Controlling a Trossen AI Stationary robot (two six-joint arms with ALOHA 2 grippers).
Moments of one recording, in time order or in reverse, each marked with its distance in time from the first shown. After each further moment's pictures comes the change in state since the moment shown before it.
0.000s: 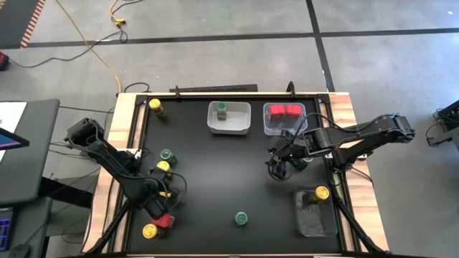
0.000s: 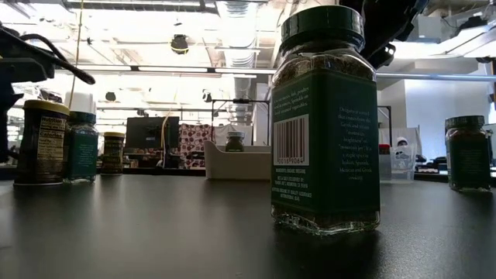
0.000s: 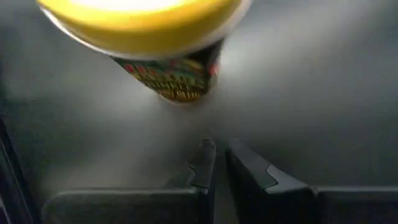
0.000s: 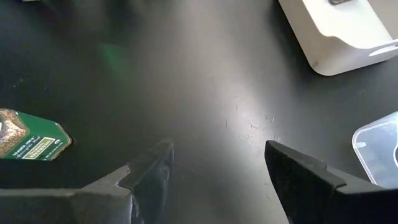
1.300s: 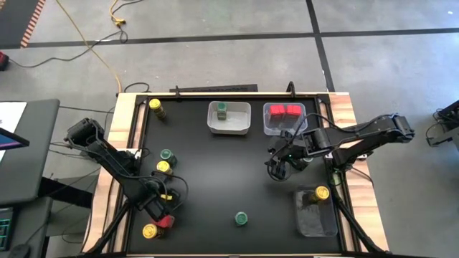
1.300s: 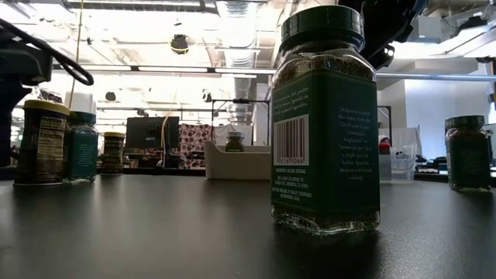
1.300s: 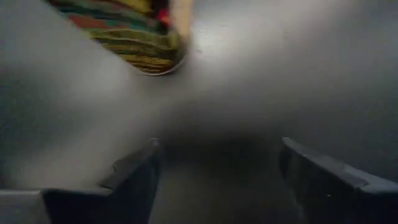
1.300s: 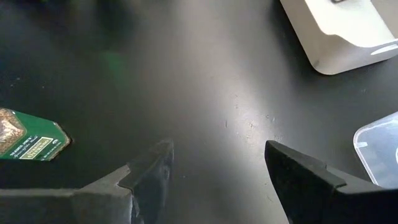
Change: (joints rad) left arm 0.000 0.000 0.000 0.097 0.034 -0.003; right arm 0.000 0.009 -0.001 0.004 0.000 0.001
